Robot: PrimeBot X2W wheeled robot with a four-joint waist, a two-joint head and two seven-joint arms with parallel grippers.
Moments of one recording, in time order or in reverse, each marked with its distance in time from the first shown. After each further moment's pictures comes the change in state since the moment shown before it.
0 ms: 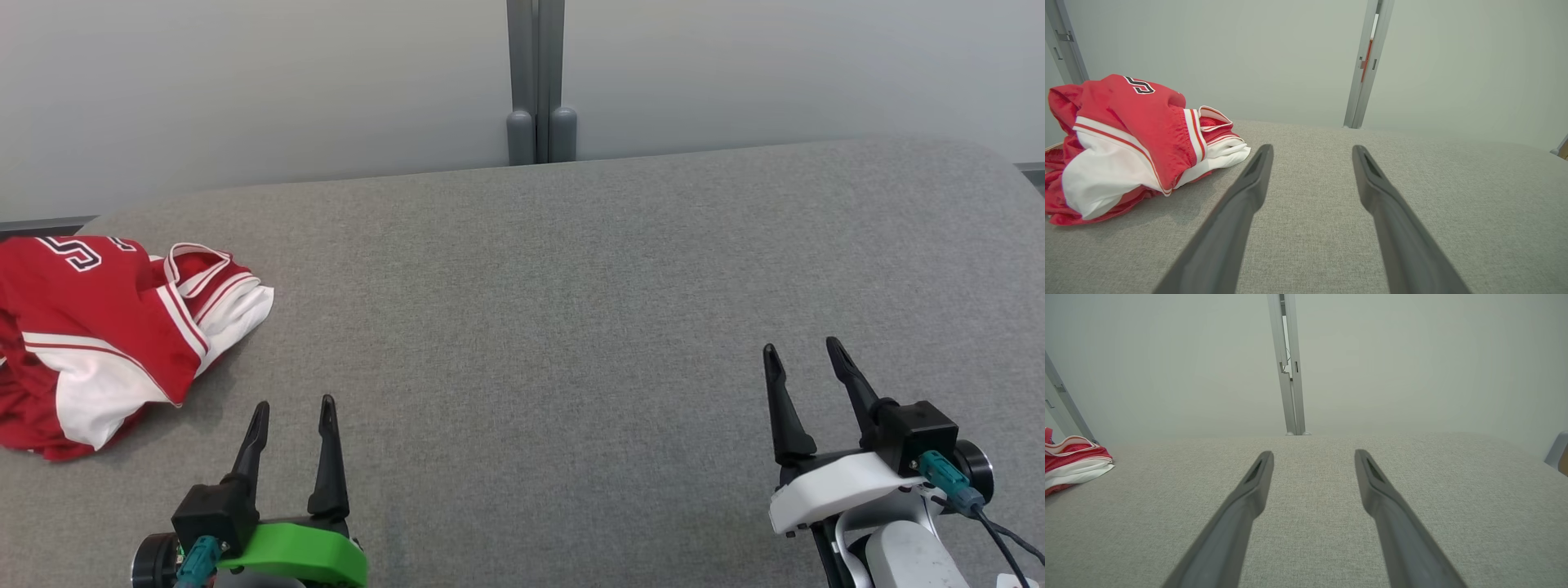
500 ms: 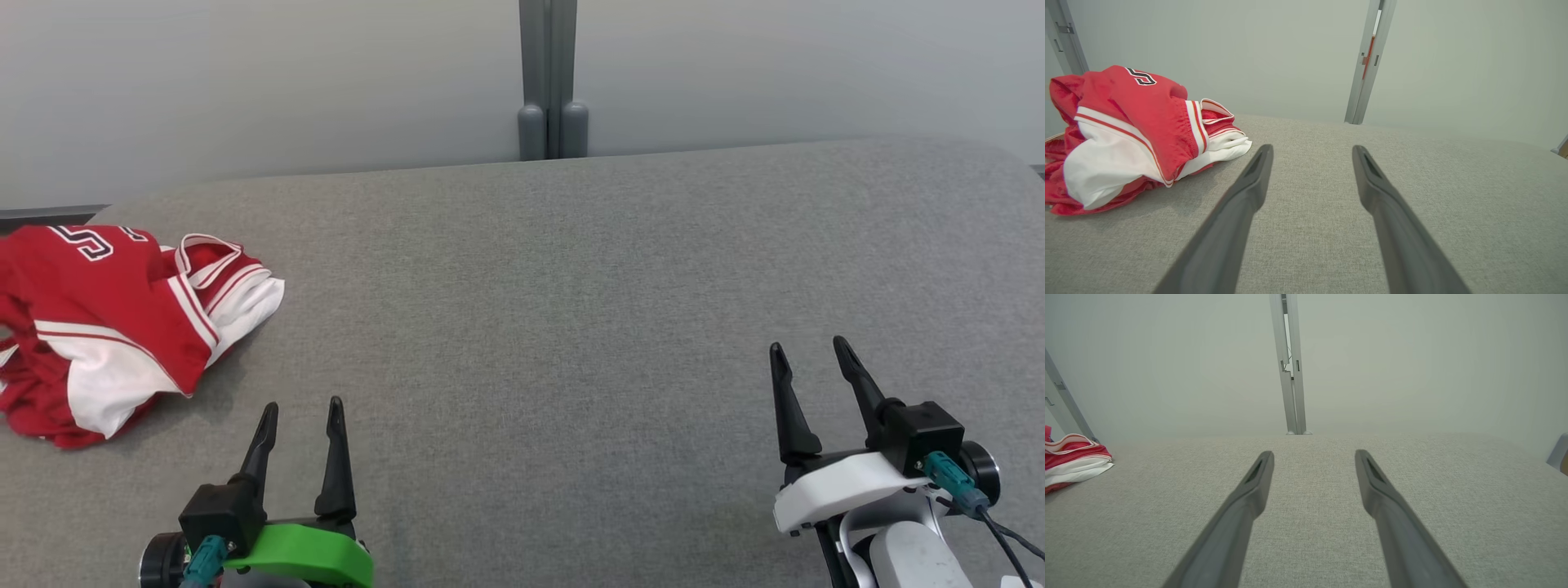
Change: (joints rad) left arm -0.002 0.000 -0.013 0.008 -0.011 0.002 0.000; right arm 0.002 -0.001 -0.008 -0.006 -0.003 0.000 0.000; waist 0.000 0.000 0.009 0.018
